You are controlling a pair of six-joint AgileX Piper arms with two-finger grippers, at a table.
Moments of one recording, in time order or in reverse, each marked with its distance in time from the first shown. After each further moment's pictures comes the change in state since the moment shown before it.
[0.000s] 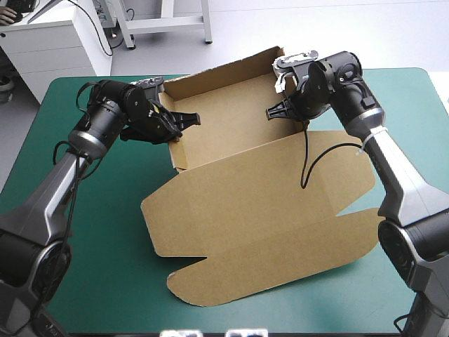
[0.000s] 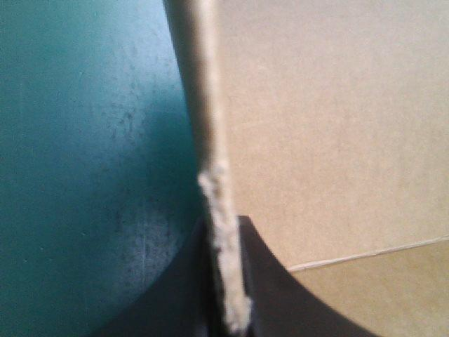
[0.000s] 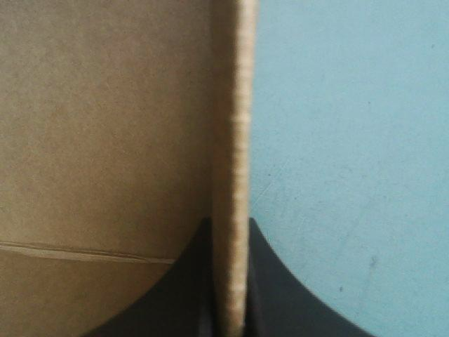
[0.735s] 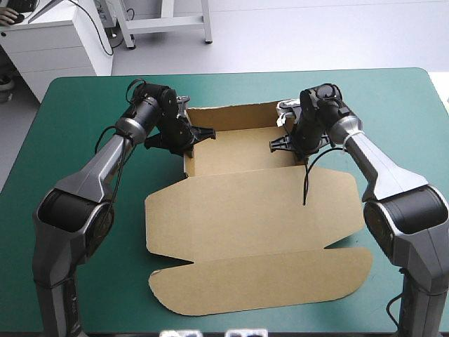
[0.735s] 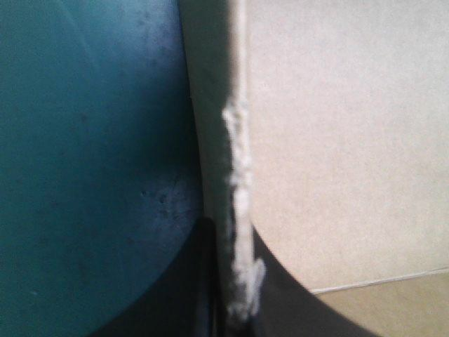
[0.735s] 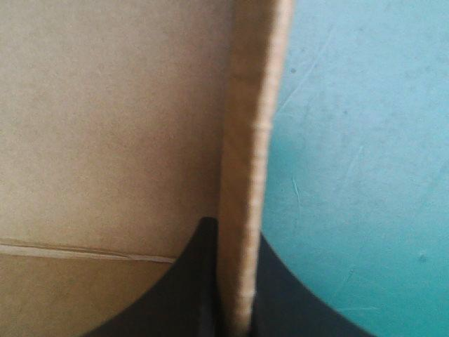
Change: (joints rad) left arm 0.002 0.323 -0.173 -0.045 0.102 0.058; right arm -0.051 0.150 0.215 0.067 -0.028 0.038
